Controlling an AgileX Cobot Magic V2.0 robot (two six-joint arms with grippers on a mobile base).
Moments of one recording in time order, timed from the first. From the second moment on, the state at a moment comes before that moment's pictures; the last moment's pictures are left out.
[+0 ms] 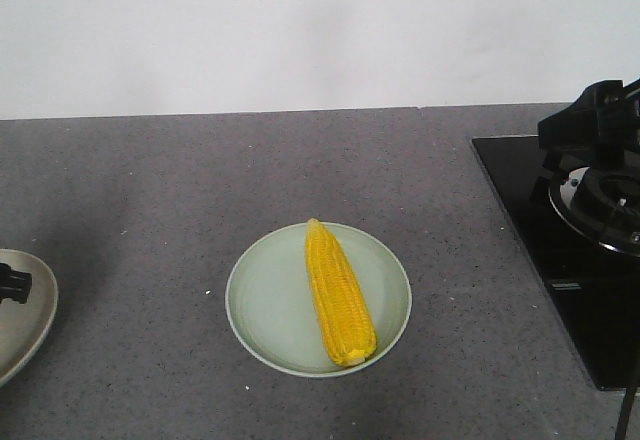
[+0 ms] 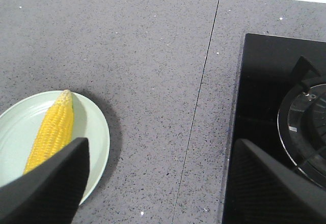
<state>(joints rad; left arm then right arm) -0.14 1.39 -1.02 0.38 1.21 -0.39 0.06 1.14 -1.23 0.31 0.93 -0.27</state>
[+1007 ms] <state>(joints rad) -0.14 0.69 -1.02 0.39 0.85 -0.46 0.06 1.02 -1.09 0.30 0.80 -0.27</state>
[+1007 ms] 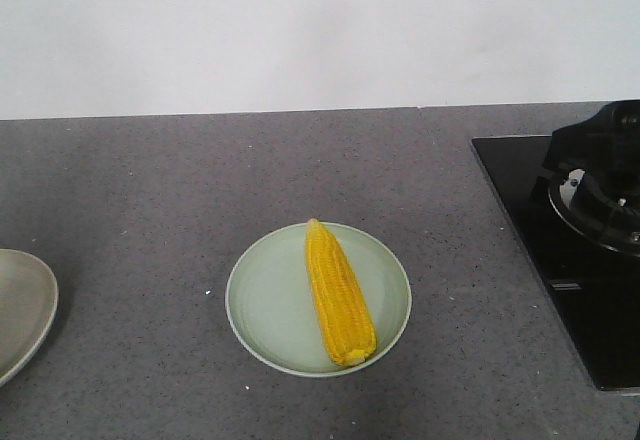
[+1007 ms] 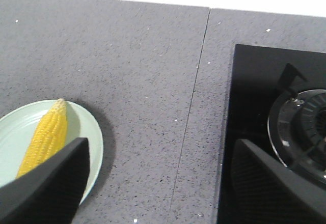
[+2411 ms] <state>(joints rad) -0.14 0.49 -0.75 0.42 0.60 -0.44 0.06 0.74 -0.78 0.24 0.58 -0.30</state>
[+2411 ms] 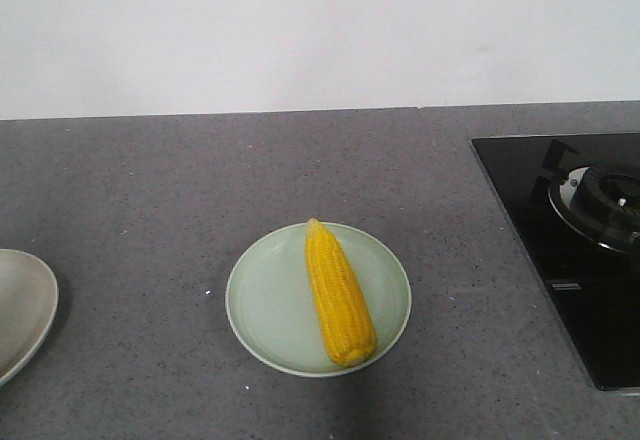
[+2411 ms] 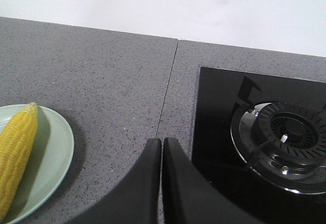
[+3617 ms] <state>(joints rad) -0.09 0.35 -0.61 0.28 0.42 -0.28 0.06 0.74 -0.78 0.24 0.58 -0.30</state>
